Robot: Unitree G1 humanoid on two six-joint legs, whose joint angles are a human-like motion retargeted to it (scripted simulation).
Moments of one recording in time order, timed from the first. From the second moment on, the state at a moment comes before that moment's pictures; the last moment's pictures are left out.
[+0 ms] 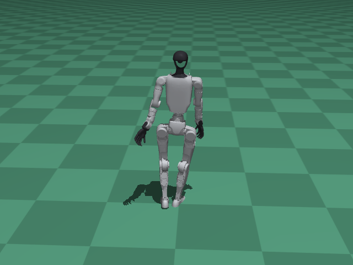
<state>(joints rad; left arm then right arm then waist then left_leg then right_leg) 0.20 0.21 0.01 1.70 0.73 0.32 0.12 -0.27 -0.04 -0.05 1.53 -0.61 0.00 -0.17 -0.10 -0.06 -0.09 -0.10 -0.10 0.12 0.22 -0.10 0.05 -0.09 -0.02 -0.38 0.12 -0.09 -0.08</state>
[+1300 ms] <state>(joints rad) -0.29 0.02 0.04 1.44 0.36 0.09 0.00 0.22 -0.15 -0.01 1.70 -0.57 0.31 -0.03 -0.01 -0.06 -0.06 -0.05 -0.13 0.09 0.04 -0.11 0.17 -0.30 0.01 -0.08 0.56 0.40 0.17</state>
